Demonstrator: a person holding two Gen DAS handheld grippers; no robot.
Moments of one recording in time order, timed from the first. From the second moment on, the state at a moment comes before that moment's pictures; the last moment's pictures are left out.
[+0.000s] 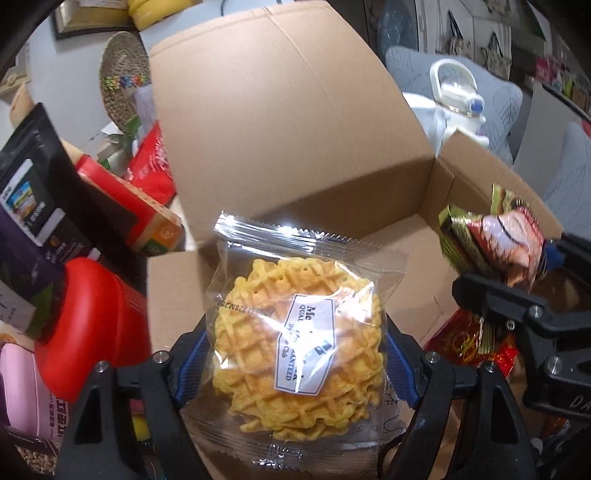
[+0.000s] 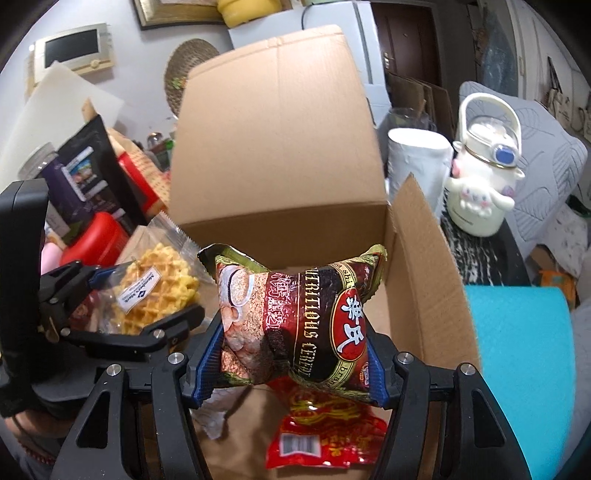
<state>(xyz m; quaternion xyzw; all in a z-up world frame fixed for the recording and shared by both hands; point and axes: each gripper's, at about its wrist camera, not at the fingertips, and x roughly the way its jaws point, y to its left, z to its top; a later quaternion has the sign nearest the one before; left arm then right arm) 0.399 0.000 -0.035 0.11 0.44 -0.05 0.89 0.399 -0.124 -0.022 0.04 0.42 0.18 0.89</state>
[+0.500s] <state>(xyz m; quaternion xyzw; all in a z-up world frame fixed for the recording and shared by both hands) 0.401 0.002 -0.037 0.08 0.46 -0.06 0.88 0.390 -0.124 -0.010 0.02 0.41 0.18 0.89</state>
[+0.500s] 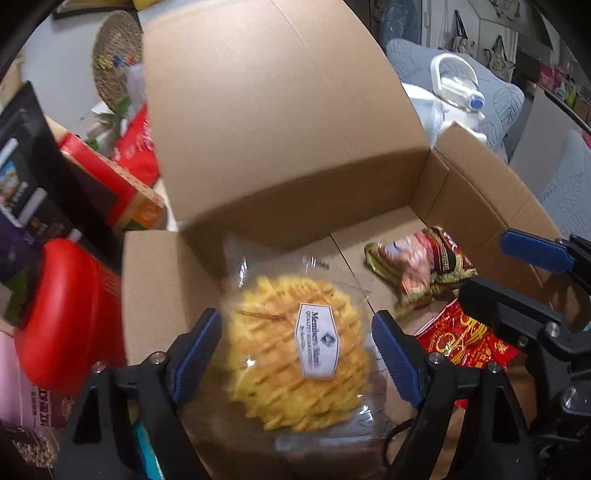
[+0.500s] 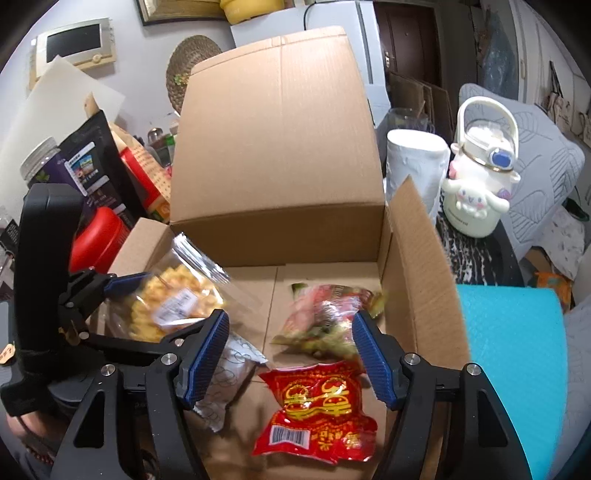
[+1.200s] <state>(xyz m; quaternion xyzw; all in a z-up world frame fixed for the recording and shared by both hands) 0.335 0.012 0.052 0.06 0.37 -0.06 0.92 0.324 -0.125 0.066 0.01 0.33 0.18 0.93</state>
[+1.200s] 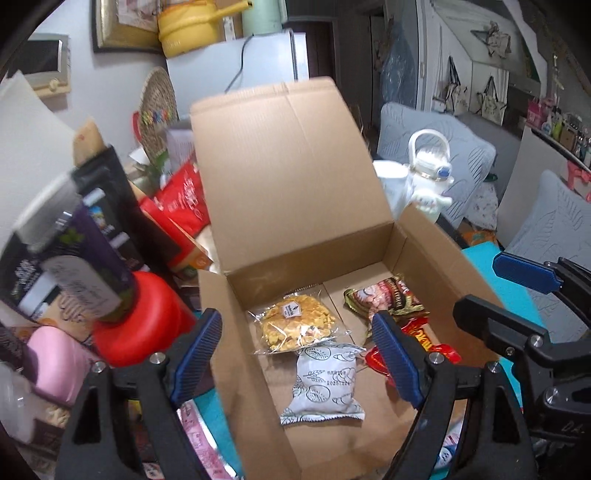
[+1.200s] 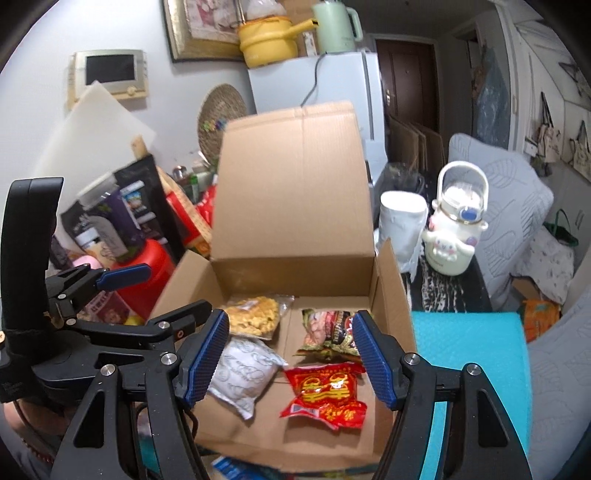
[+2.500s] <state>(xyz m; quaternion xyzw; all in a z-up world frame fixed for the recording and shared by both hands) 0.101 0.057 0.128 0.06 0.27 -0.08 0.96 0.099 -0.093 0.130 -0.02 0.22 0.22 0.95</state>
